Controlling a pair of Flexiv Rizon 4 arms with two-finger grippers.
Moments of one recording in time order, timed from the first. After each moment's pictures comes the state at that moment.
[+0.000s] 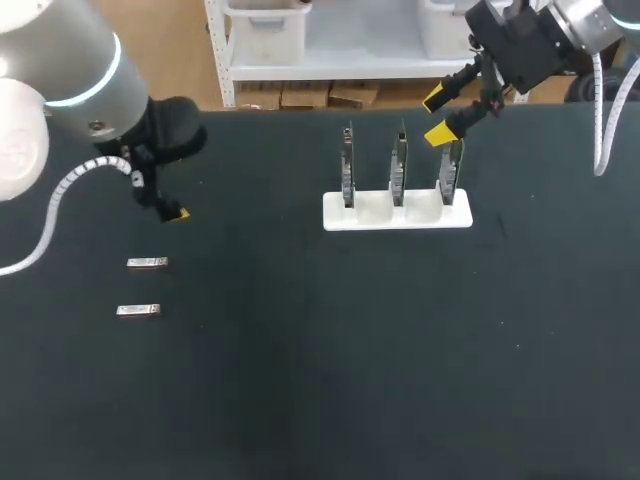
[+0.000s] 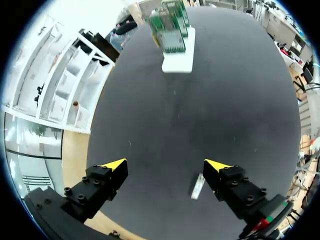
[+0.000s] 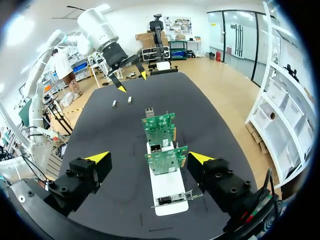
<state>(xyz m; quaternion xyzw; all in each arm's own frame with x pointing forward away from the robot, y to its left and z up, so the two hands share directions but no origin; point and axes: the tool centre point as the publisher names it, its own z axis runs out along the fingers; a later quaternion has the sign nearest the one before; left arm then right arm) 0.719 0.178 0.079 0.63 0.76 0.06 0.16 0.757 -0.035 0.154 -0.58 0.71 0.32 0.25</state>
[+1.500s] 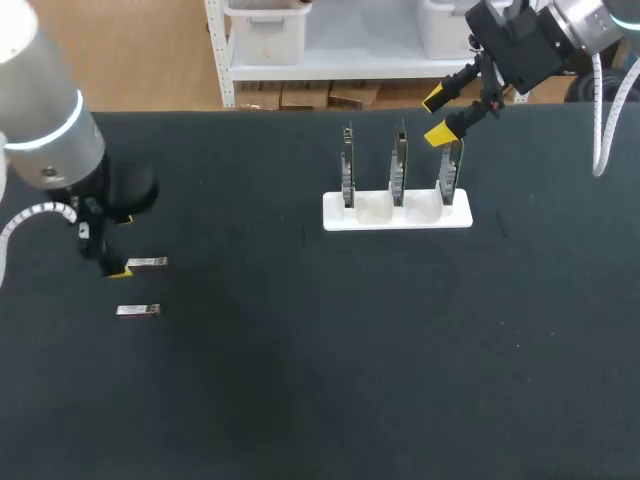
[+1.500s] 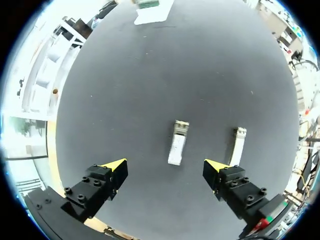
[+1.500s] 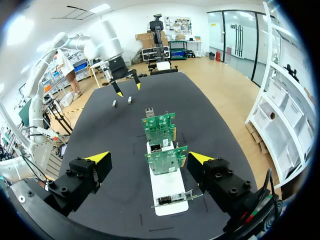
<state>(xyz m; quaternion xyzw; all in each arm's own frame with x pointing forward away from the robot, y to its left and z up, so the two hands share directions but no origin) 0.673 0.253 0.011 0.66 0.75 0.03 0.07 0.757 -0.035 0.154 -0.58 0.71 0.32 0.25</state>
